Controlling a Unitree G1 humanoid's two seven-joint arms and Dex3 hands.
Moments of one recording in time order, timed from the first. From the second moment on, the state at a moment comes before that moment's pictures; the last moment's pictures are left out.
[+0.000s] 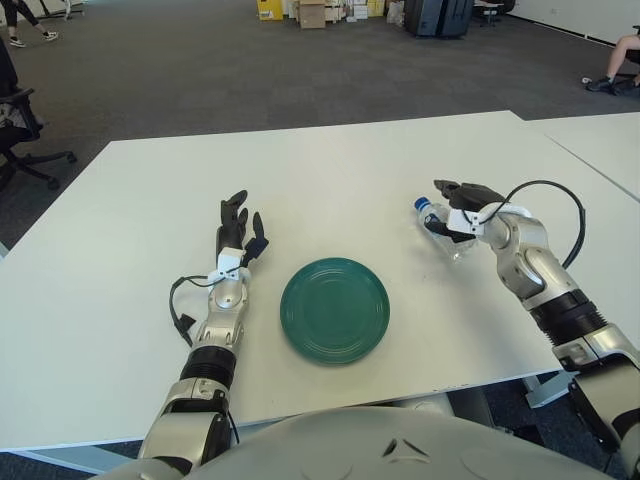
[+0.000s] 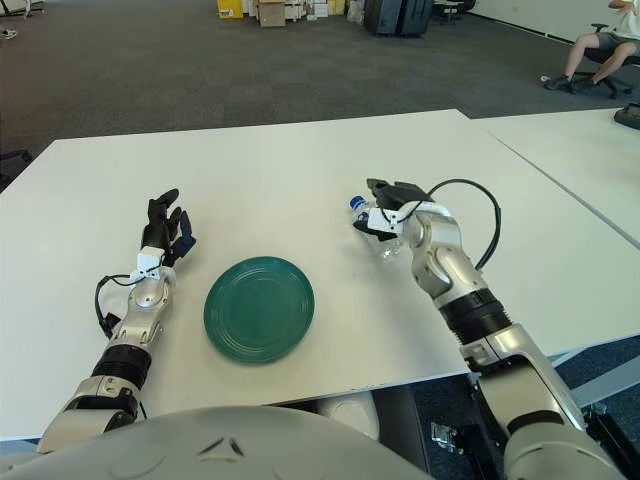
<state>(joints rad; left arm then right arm) -0.16 0.06 0.07 0.60 0.10 -0.41 0.24 -0.39 -0.55 0.39 0.13 -0.76 0.33 0.42</state>
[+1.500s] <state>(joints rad) -0.15 0.06 0.07 0.60 0.10 -0.42 0.24 -0.32 -0.54 0.44 0.17 -0.80 0.28 0.36</state>
